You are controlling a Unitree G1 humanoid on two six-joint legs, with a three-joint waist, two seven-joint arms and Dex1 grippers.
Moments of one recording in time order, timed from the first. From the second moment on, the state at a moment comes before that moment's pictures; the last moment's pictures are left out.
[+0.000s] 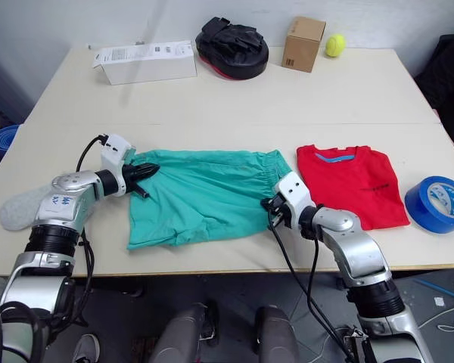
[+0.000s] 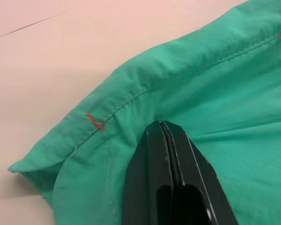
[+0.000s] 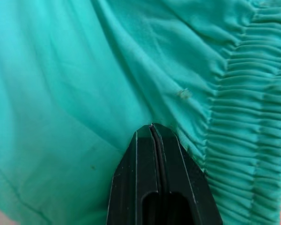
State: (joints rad) left arm -0.72 0.59 0.02 0.58 -0.17 0.34 -0.71; right arm -0.35 -0.50 0.13 -0.19 0.23 0.64 0.65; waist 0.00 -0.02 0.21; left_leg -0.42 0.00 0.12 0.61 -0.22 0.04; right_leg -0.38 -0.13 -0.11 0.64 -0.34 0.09
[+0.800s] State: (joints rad) left arm -0.61 0.60 -0.23 0.05 -0.23 0.39 -1.04; right arm -0.12 -0.53 -0.17 -0.64 0.47 0.87 0.54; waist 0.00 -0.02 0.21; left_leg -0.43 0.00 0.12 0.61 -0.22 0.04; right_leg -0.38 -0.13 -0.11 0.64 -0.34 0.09
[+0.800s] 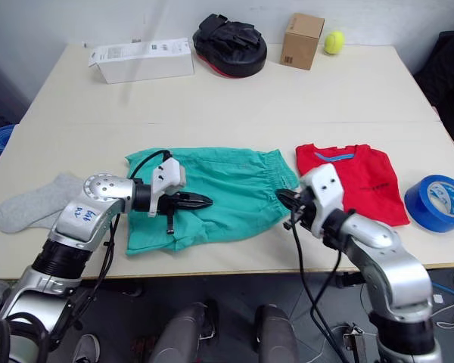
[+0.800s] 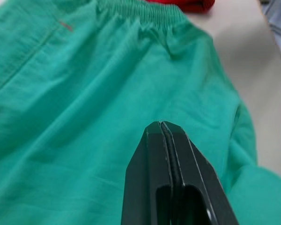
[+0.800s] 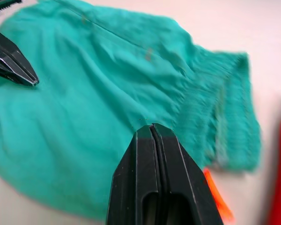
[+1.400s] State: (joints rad) left arm -0.62 0.59 -0.21 0.21 -0.16 0.28 -1.05; right arm 0.01 -0.41 -0.37 -0.71 0.79 1.20 0.36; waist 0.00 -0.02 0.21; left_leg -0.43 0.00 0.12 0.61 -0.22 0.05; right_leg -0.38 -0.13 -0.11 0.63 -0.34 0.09
